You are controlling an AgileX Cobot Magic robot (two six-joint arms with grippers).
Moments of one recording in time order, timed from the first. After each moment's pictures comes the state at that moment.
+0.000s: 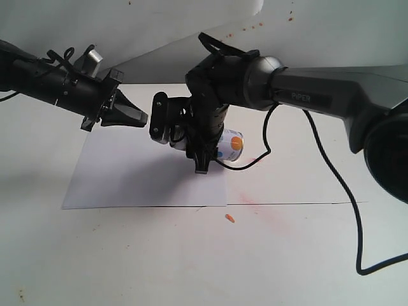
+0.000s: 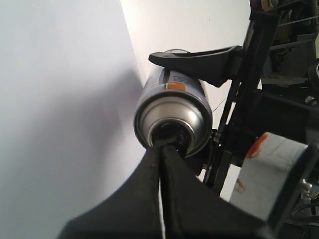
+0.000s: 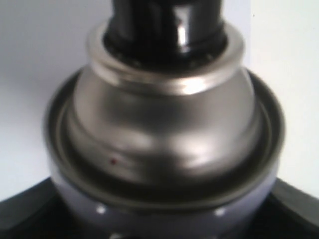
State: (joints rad) left arm -0.14 2.20 -1.57 -1.12 1.22 0.70; right arm 0.65 2.29 -1.82 -0.27 0.78 -0.72
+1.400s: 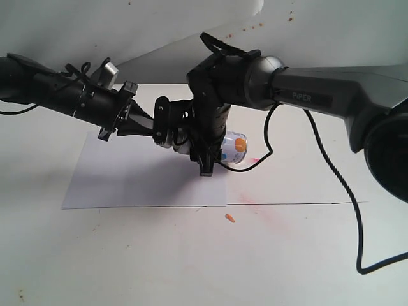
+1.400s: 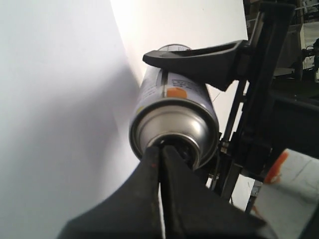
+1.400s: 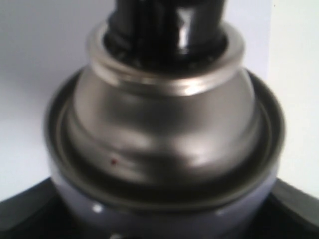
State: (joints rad) left arm -0.19 2.27 -1.57 -1.19 1.22 0.76; right arm 0.65 2.29 -1.82 -0.25 0.82 -0.78
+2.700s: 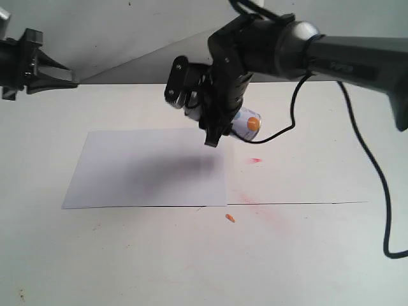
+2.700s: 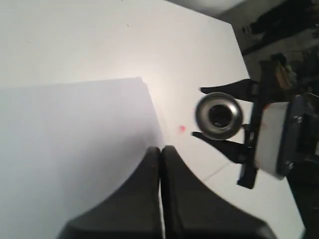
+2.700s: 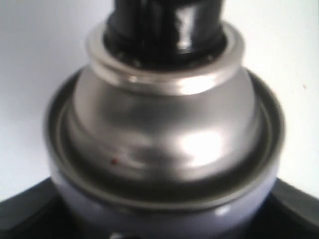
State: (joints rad) left arm 0.08 1.88 -1.35 -1.19 1.12 0.83; right arm 0.58 2.19 -1.82 -0.26 0.83 -0.61
